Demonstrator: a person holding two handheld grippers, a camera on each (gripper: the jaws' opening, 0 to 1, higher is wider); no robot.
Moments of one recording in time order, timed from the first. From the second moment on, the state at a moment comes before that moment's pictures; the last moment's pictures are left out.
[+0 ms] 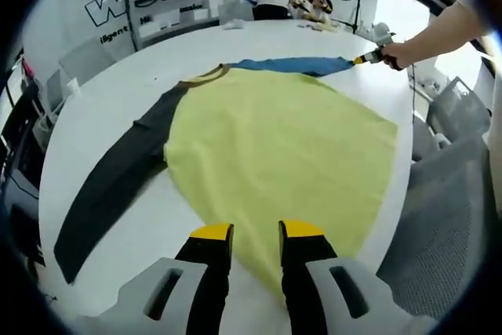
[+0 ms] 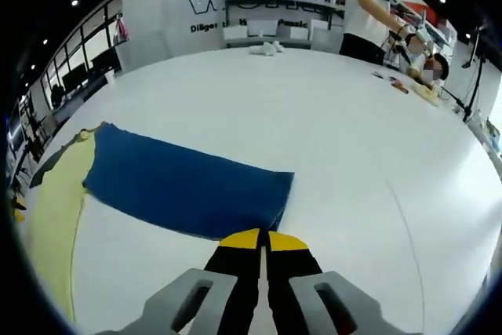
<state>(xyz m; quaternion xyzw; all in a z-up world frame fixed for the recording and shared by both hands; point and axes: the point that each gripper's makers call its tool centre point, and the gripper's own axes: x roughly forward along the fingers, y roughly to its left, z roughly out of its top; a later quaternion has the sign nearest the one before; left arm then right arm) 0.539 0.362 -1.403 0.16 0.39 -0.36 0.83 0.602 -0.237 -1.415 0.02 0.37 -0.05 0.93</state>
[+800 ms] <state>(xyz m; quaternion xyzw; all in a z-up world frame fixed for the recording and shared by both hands) 0.536 0.367 -1.398 0.15 0.39 -0.35 0.84 0.603 -0.228 -1.387 0.12 0.31 -0.10 0.94</state>
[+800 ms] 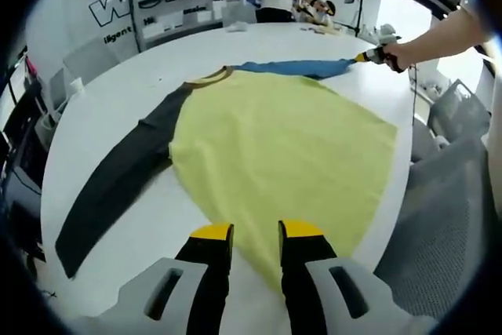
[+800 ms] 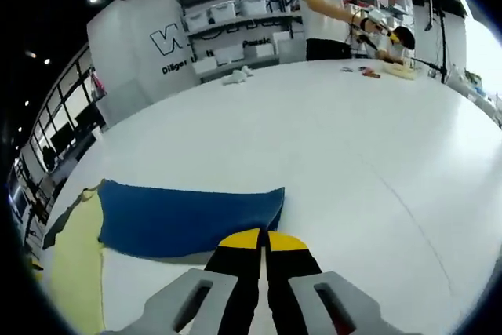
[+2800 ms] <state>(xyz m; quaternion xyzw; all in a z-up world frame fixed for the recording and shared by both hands) 0.513 0.413 -1.365 0.05 0.32 -0.34 0.89 0.696 0.130 -1.253 -0.09 0.19 0.28 0.94</state>
